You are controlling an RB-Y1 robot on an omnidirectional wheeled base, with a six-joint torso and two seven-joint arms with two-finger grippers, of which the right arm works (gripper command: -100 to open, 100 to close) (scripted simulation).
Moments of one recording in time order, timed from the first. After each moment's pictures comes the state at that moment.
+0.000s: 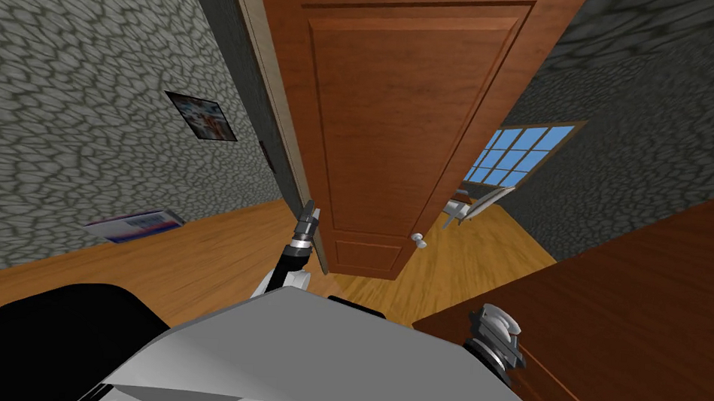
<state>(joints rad) 0.12 -0.43 0.23 -0.75 -1.34 -1.11 -1.17</state>
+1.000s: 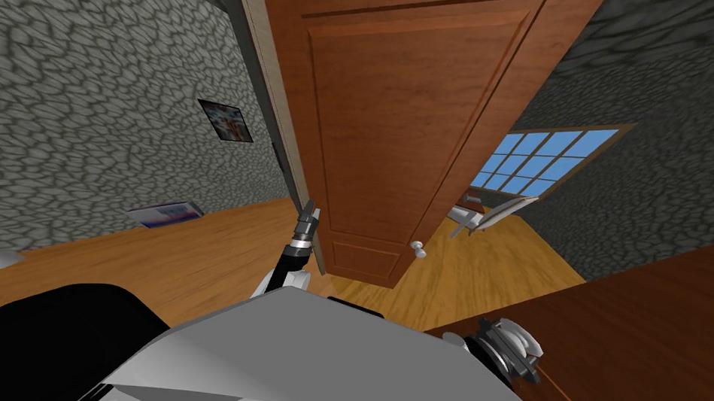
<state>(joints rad) 0.03 -0.36 0.05 -0.65 -1.45 -1.09 -1.06</state>
